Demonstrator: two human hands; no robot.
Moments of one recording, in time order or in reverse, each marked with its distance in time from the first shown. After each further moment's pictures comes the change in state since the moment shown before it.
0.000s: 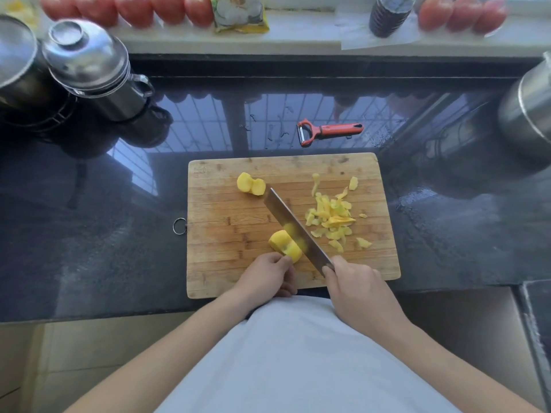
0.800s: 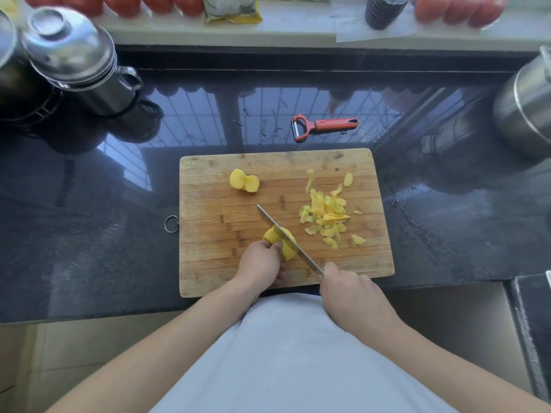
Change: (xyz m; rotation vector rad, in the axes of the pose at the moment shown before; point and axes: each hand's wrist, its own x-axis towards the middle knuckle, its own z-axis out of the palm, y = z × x) left_hand 0.011 0.017 0.008 0.007 0.175 -0.022; right_hand -0.003 -0.001 0.010 -0.297 -0.176 0.051
